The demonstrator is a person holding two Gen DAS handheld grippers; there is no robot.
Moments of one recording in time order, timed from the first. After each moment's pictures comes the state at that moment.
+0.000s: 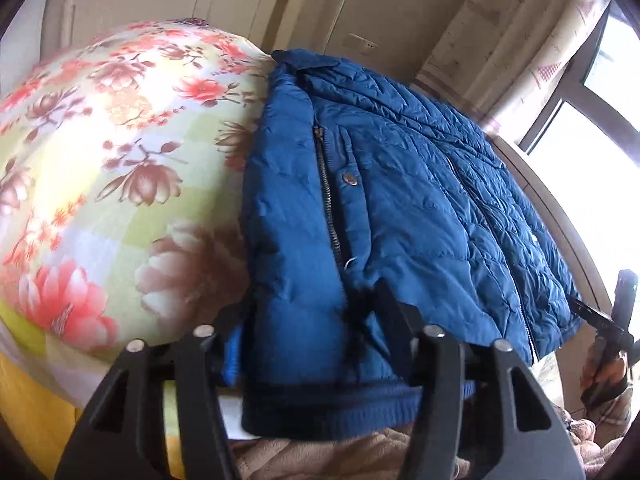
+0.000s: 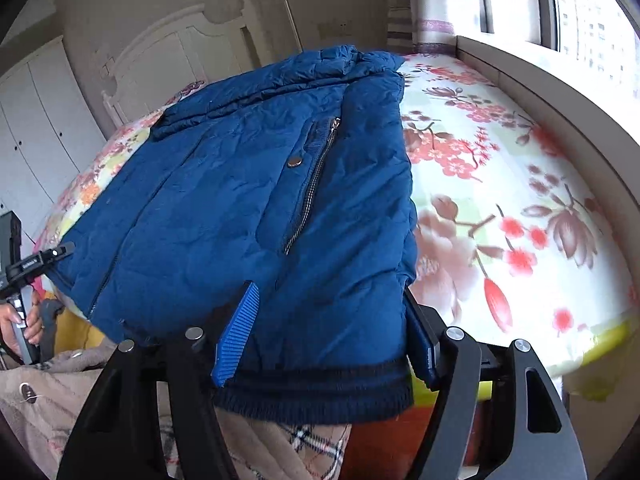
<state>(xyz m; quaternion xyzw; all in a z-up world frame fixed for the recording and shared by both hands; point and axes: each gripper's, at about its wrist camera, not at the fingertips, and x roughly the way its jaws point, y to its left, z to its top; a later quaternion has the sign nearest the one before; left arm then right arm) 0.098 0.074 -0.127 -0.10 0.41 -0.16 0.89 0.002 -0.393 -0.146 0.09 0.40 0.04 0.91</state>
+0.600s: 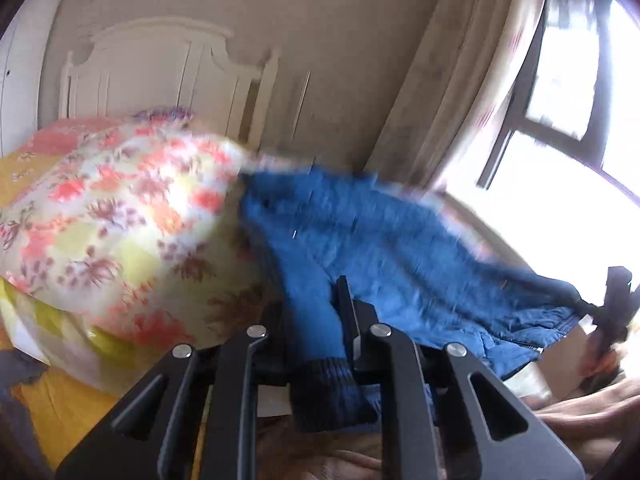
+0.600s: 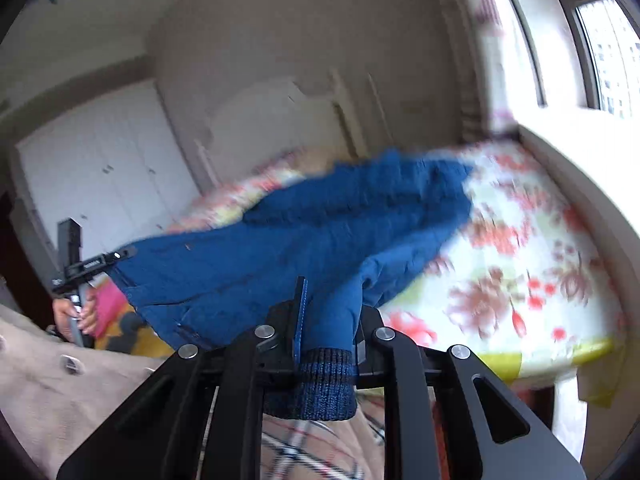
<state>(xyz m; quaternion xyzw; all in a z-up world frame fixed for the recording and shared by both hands) -0.016 0.131 -0.007 -0.10 0.25 -0.20 0.94 -0.106 -0.382 -0.043 0.12 0.23 0.20 0.94</state>
